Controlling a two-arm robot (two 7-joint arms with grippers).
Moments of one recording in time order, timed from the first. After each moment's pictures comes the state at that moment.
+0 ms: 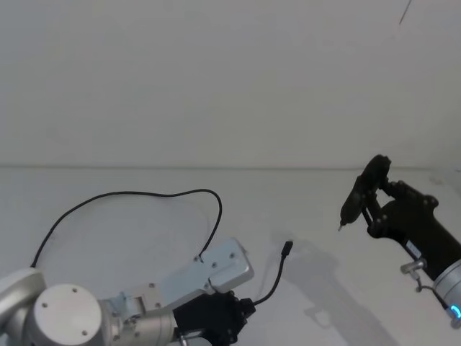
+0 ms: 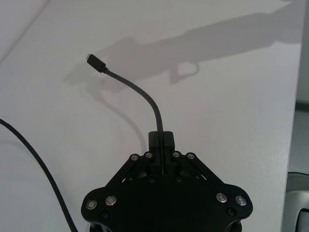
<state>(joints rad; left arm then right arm) -0.42 0.52 0.74 -1.77 -0.16 0.44 -0.52 -0.01 0.42 -0.14 -1.89 0.39 0.09 0.20</state>
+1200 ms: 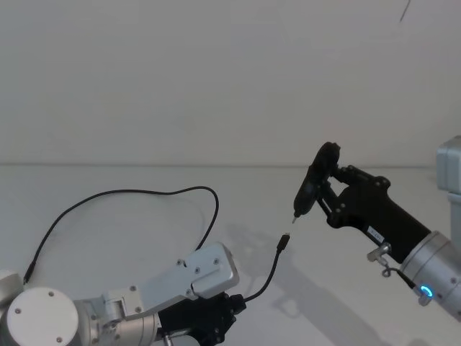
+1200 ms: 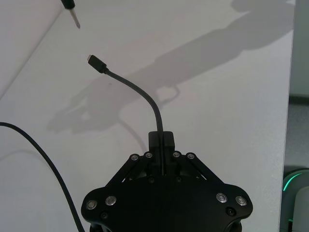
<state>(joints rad) -0.39 0.59 0.72 -1.81 -0.15 0.35 -0.53 0.12 0.45 -0.24 -1.83 0.45 0.11 0.34</state>
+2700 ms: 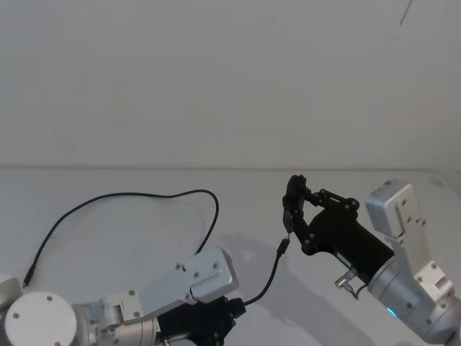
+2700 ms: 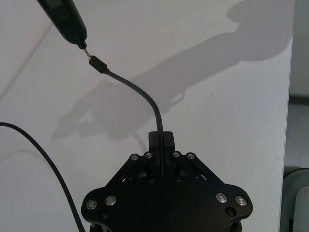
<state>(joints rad) -0.39 0.59 0.72 -1.81 -0.14 0.35 -0.53 0.17 0.42 -0.35 -1.69 0.17 -0.05 0.29</state>
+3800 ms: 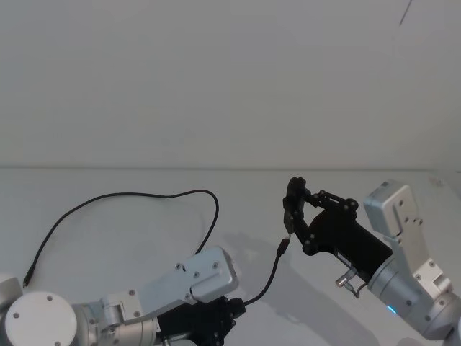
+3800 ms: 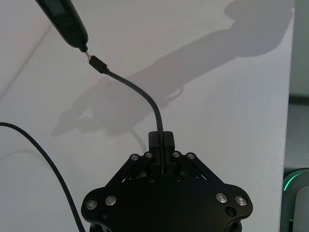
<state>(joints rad) -0.39 0.59 0.72 -1.81 -0.14 0.35 -0.53 0.18 0.40 -0.33 -1.65 0.15 -0.07 0.34</state>
